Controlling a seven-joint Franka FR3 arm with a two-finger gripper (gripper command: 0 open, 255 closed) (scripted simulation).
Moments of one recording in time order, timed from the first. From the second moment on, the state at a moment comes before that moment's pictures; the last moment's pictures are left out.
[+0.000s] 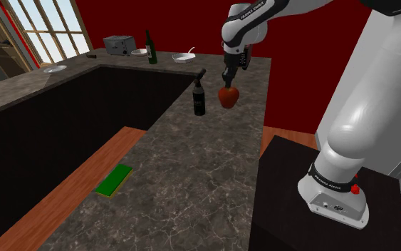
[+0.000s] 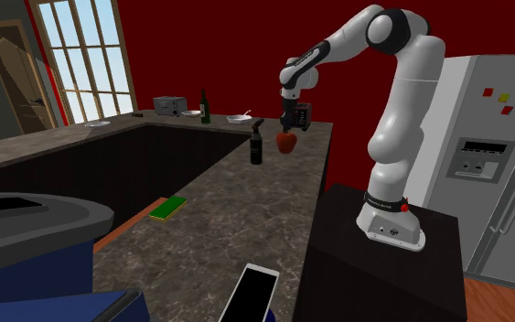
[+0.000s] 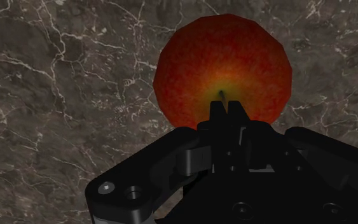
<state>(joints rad) -0.20 -0.04 -0.14 -2.18 0.06 2.21 -0.44</state>
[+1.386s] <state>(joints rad) -0.20 0.08 -0.14 -2.27 0.10 2.42 -0.47</state>
